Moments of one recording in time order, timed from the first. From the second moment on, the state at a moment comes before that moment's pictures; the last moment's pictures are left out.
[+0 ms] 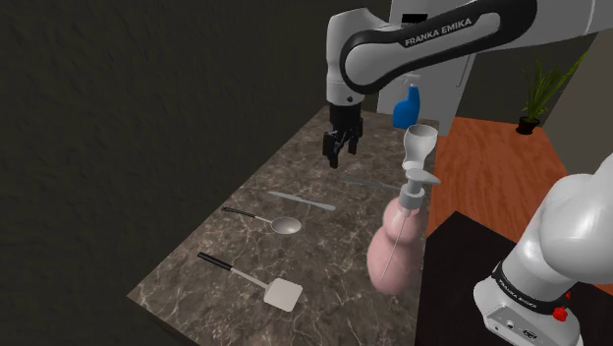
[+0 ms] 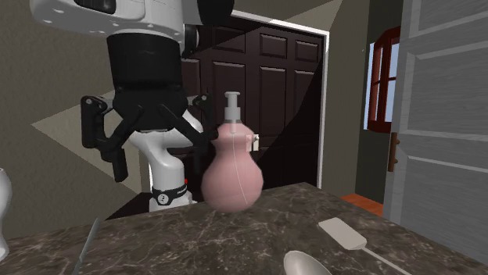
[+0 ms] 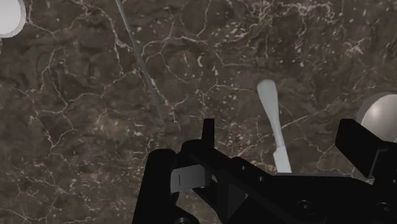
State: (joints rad) arm 0.17 -0.19 0.16 -2.13 0.09 1.90 0.10
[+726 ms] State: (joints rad) arm 0.26 0.16 0.25 -1.88 0.05 2.01 0.15
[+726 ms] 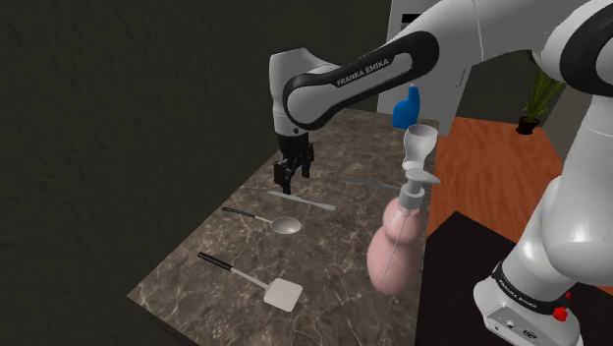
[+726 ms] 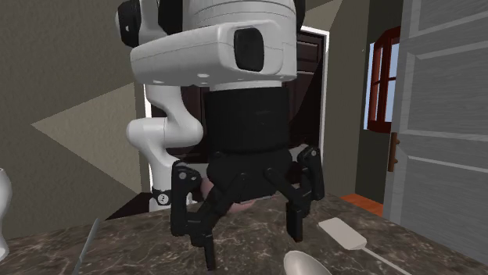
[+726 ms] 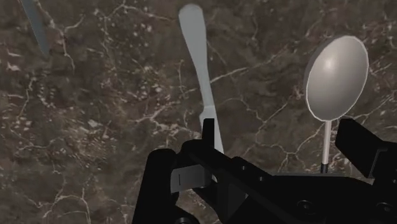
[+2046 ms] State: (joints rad) arm 0.38 0.54 0.28 -1.57 -0.03 2.09 0.19
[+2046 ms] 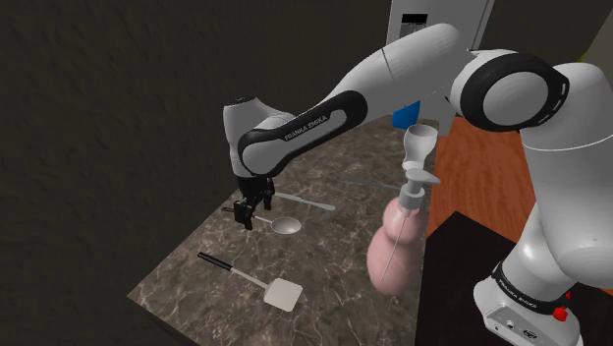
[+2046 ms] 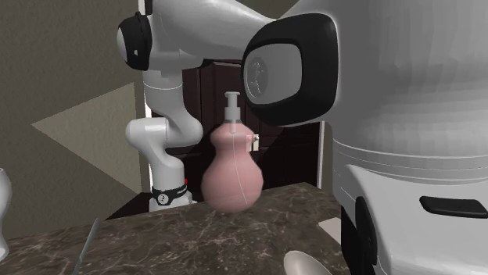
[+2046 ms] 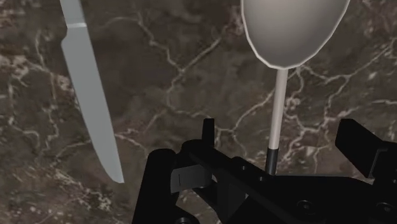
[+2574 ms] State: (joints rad) arm 0.38 0.54 0.28 -1.57 -0.03 2.09 0.19
